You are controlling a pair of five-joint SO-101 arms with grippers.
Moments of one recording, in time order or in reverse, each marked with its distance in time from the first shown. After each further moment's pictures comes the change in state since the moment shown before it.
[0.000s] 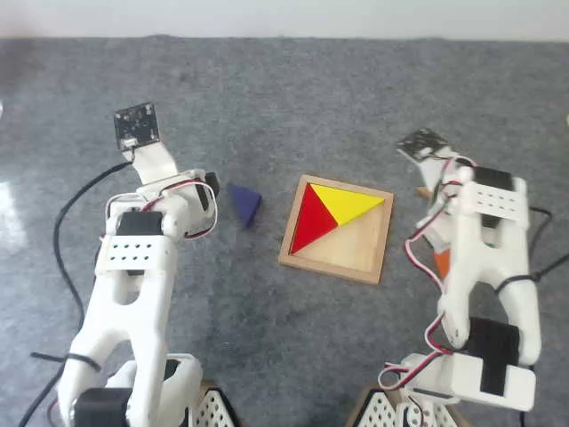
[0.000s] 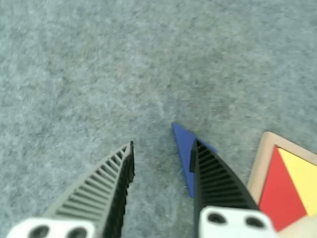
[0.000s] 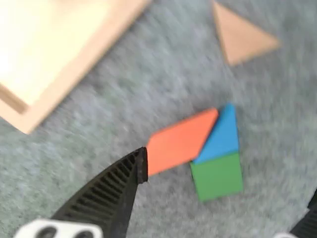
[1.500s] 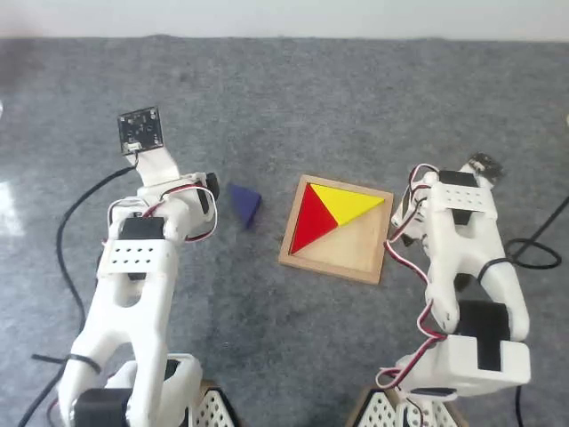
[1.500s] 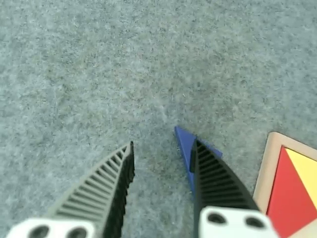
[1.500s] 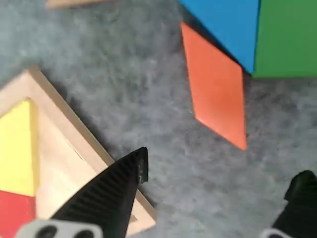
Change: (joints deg) left arm 0.0 0.0 2.6 -4.4 -2.7; right arm -5.8 5.9 2.9 -3.5 -87.6
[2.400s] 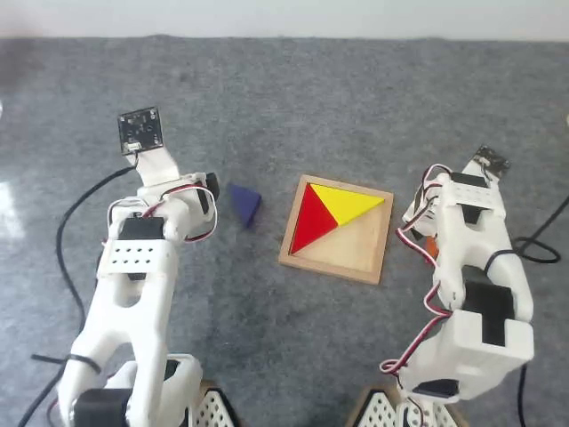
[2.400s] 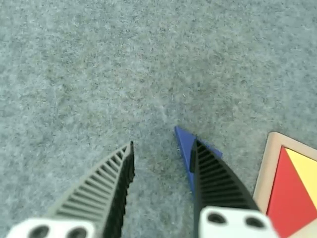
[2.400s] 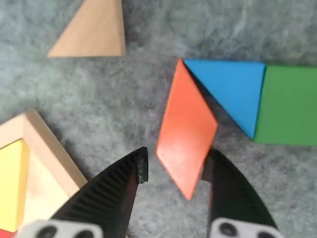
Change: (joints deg) left arm 0.0 0.0 0.0 0.0 0.0; right arm 4.0 7.0 -1.7 -8.2 10.5
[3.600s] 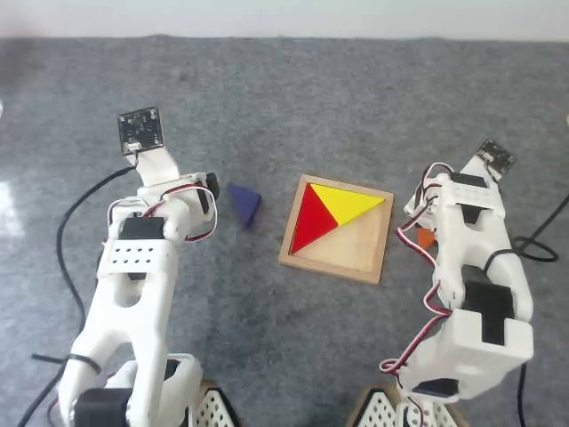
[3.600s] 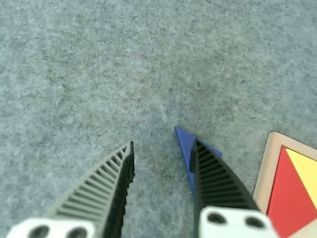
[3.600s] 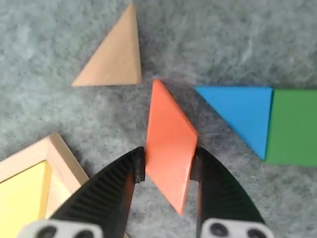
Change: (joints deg) left arm 0.0 0.0 0.0 0.0 0.0; right arm 0.2 0.1 0.0 -5.3 -2.2
